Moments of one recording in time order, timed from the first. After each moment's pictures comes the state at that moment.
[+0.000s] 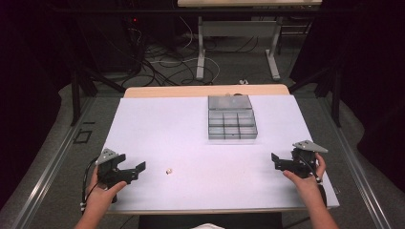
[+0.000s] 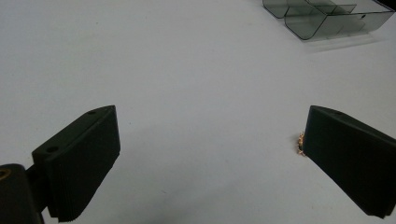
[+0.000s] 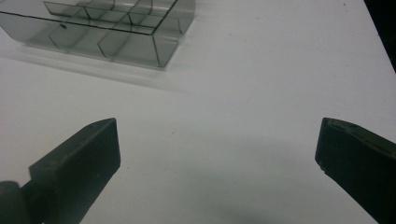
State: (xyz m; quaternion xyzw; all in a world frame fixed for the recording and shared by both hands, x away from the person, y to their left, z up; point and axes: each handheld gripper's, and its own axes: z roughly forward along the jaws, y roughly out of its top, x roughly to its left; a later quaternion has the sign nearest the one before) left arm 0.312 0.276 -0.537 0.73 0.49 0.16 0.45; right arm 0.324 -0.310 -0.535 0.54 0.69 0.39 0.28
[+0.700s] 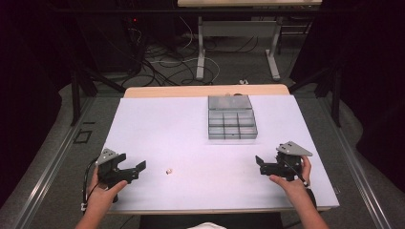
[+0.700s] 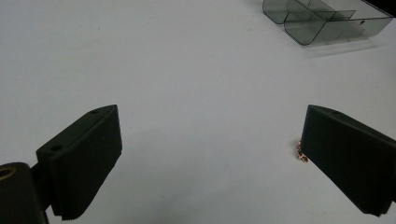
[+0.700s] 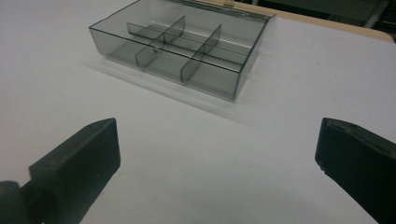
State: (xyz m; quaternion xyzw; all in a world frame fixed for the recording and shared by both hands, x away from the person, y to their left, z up) left arm 0.310 0.275 -0.537 0.72 0.49 0.17 0.45; right arm 0.316 -0.260 -0.523 0.46 0.73 0.42 0.29
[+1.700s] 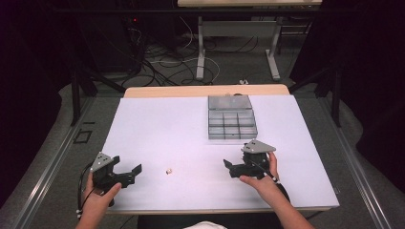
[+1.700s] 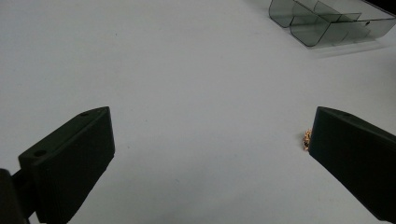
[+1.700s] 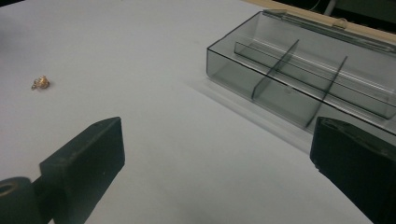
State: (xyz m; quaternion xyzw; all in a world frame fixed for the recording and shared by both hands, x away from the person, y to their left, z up) left arm 0.296 0.283 -0.538 0.72 0.49 0.20 0.46; right arm 0.325 -0.171 -0.517 0.38 0.78 0.45 0.22
